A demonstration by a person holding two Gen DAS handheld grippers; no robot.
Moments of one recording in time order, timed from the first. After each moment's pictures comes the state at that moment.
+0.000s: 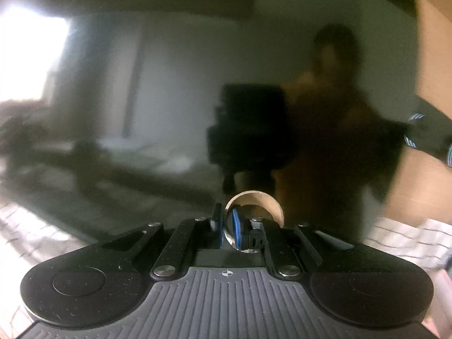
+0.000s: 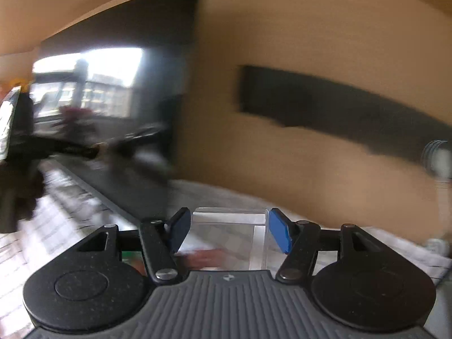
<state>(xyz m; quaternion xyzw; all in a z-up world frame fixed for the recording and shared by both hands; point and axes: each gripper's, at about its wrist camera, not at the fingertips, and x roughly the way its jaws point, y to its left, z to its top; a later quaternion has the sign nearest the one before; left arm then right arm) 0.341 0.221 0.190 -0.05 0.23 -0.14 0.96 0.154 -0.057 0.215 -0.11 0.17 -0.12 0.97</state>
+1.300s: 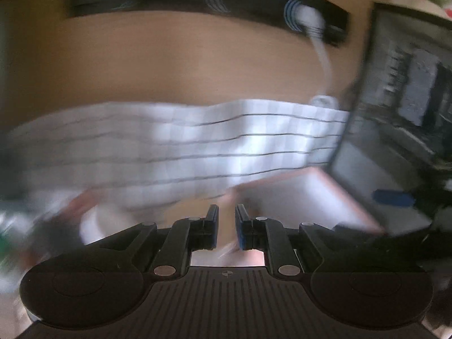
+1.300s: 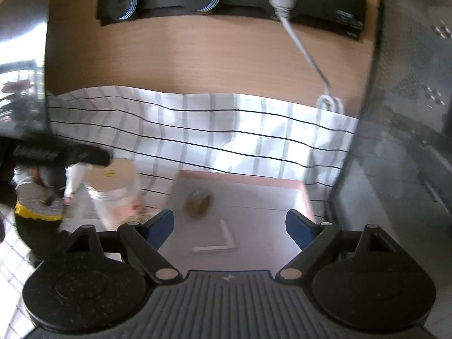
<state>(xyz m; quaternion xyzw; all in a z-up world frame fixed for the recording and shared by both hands) 0.209 -0.025 0.128 0.04 0.30 -0.33 0.89 0.051 -0.192 0.119 -0.04 0.24 -0.21 0.95</state>
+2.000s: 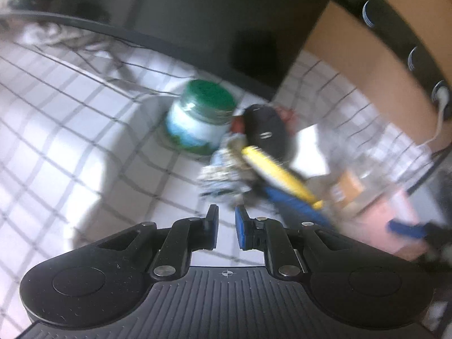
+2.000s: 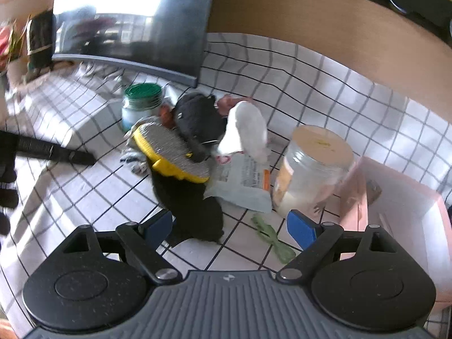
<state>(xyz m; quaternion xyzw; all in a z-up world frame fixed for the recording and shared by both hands) 0.192 0.212 0.058 -0.16 0.38 -0.18 0.89 0.116 -0.029 0.056 -0.13 0.33 -0.06 0.93</state>
